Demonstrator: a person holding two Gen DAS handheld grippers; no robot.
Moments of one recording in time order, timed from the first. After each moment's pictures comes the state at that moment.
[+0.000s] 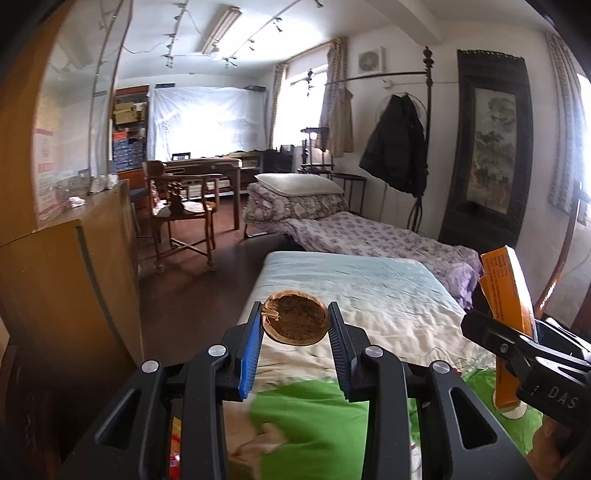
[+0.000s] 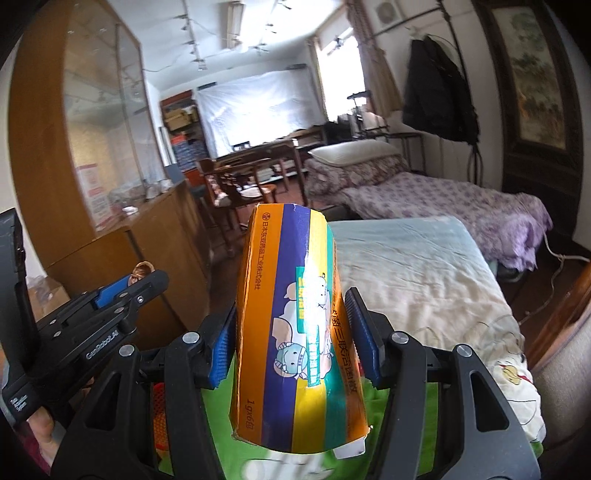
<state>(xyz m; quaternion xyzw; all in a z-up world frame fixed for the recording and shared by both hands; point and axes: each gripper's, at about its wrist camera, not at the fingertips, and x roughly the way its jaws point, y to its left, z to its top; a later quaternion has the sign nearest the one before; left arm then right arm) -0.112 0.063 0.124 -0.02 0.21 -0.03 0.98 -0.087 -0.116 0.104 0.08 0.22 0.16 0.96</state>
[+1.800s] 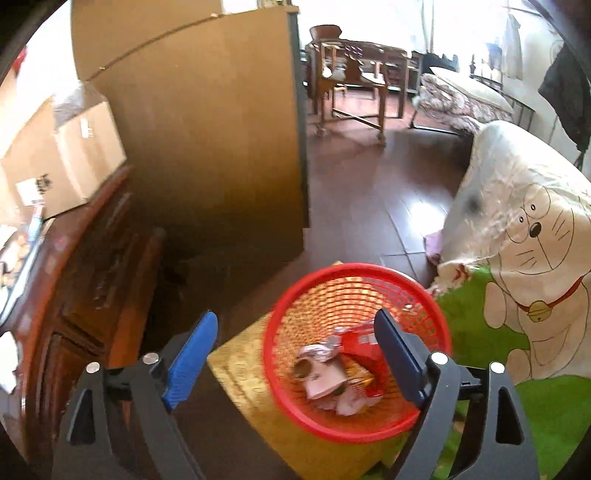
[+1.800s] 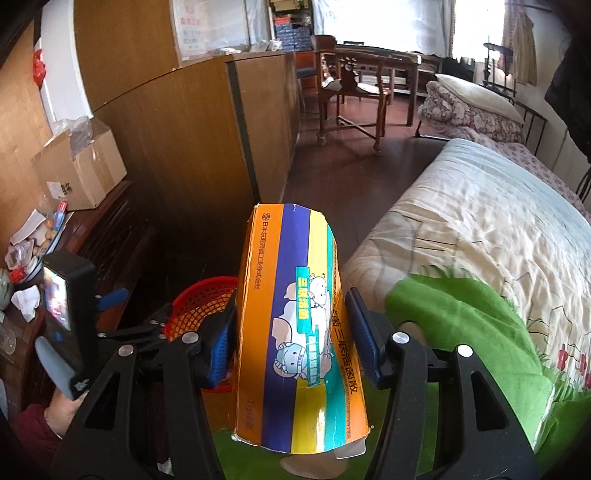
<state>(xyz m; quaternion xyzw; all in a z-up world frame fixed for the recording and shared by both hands) -0.191 0.326 -0.072 -0.07 0.41 0.26 0.87 -0.062 0.119 -0.002 -0.09 0.38 0.31 0.87</state>
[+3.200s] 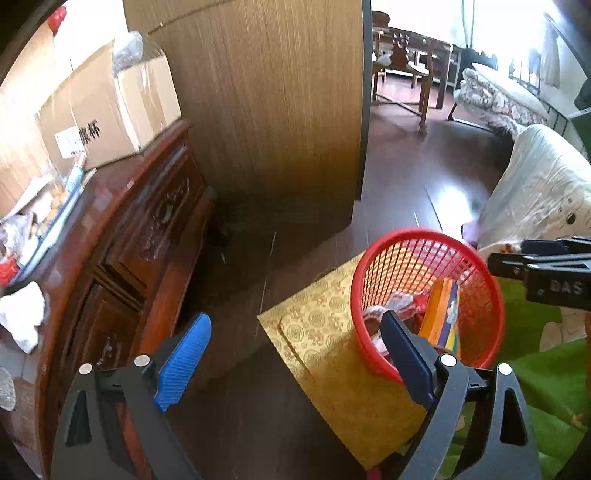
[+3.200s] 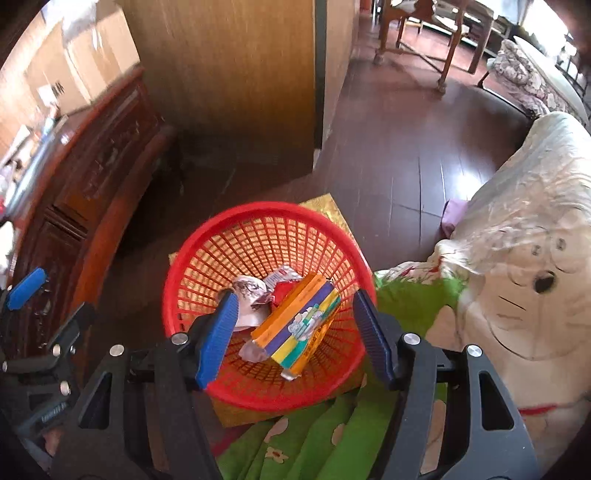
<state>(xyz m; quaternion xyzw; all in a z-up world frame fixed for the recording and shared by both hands) -0.252 0.369 -0.079 -0.10 0.44 0.31 0.84 -0.050 0.246 -0.104 -0.18 0.49 0.35 0.78</state>
